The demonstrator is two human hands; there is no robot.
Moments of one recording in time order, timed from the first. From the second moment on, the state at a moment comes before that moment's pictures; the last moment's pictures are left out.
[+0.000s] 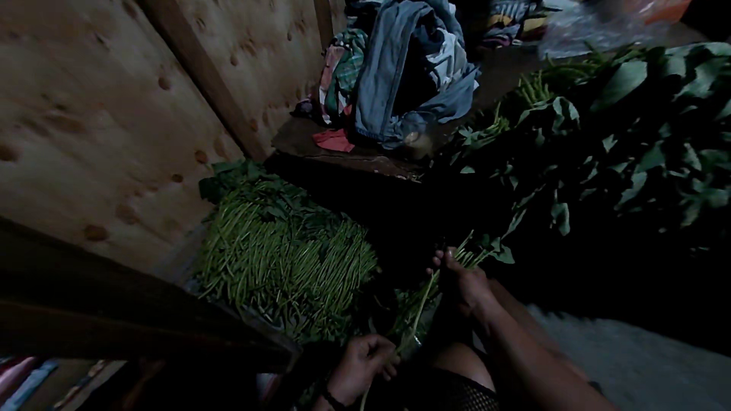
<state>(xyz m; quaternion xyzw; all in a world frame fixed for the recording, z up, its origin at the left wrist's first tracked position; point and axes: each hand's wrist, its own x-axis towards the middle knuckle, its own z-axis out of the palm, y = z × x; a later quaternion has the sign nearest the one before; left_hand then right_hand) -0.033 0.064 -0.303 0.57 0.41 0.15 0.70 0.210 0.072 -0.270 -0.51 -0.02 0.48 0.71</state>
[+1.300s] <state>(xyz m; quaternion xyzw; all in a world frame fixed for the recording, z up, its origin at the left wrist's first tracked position) 0.006 0.258 -0.381 0.74 0.60 -0.09 0.27 0.200 0.101 -0.261 -0.60 -0.05 0.48 0.64</state>
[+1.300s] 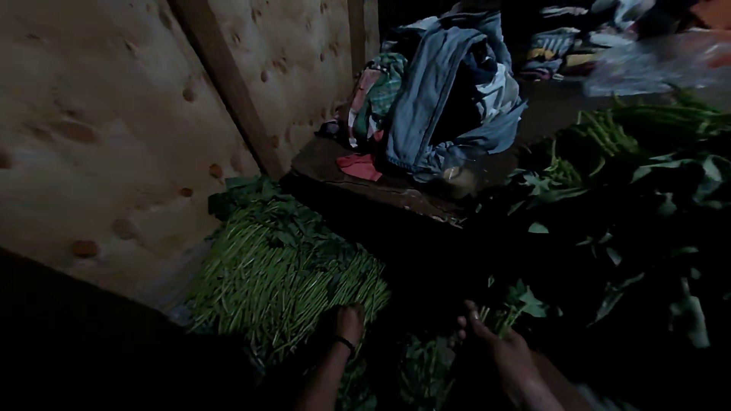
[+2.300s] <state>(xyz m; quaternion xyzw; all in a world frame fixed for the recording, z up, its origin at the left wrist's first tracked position) -0.066 0.141 -0.360 0.54 0.67 0.31 0.40 0.194 0.081 -0.280 -0.66 -0.13 0.51 0.54</state>
